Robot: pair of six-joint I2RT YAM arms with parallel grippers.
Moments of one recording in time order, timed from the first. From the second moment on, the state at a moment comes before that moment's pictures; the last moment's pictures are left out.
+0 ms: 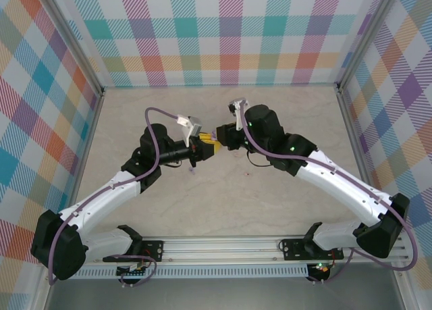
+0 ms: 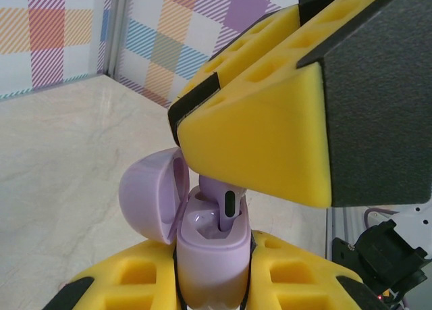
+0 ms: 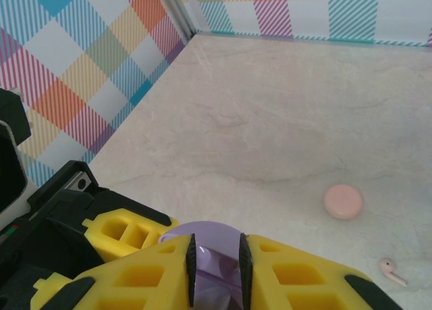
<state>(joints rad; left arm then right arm) -0.57 1.15 0.80 0.21 0.63 -0.24 0.86 1.29 1.32 -0.47 0.03 0.41</state>
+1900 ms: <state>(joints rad) -0.58 1.15 0.80 0.17 0.58 -0.21 0.84 1.27 1.32 -0.56 -0.13 0.34</state>
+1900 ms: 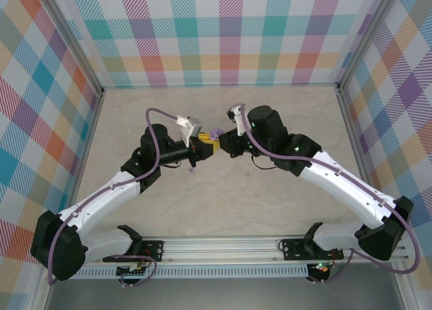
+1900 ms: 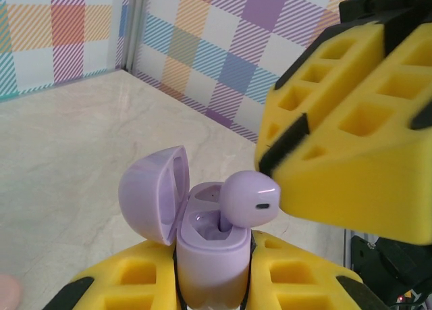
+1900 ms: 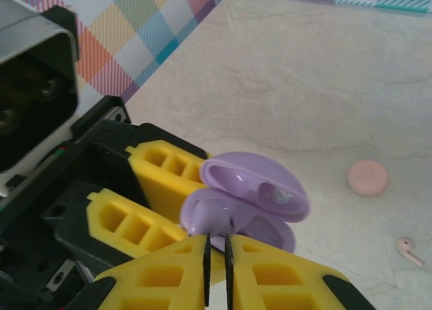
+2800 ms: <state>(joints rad) -0.58 1.16 0.80 0.14 0.60 -0.20 0.84 1.26 1.33 -0.52 -0.08 0.34</state>
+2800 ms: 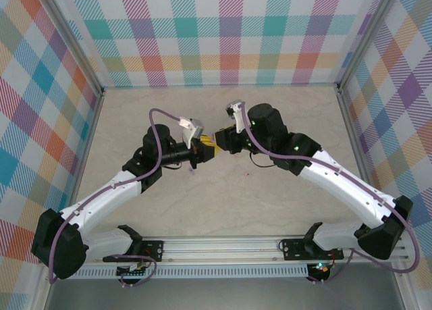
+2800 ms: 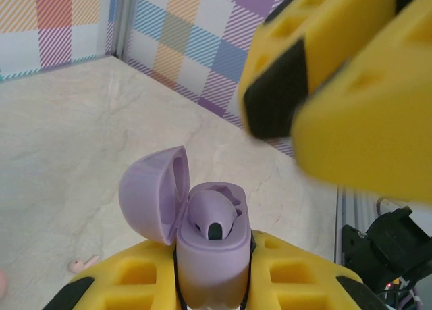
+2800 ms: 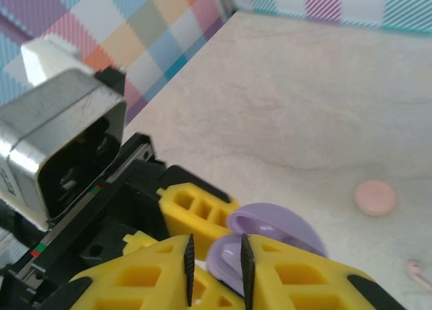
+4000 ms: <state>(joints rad) -0.20 0.99 1.03 -0.25 0.57 -0.24 0.78 1.90 1.46 -0.60 -0.32 0.44</state>
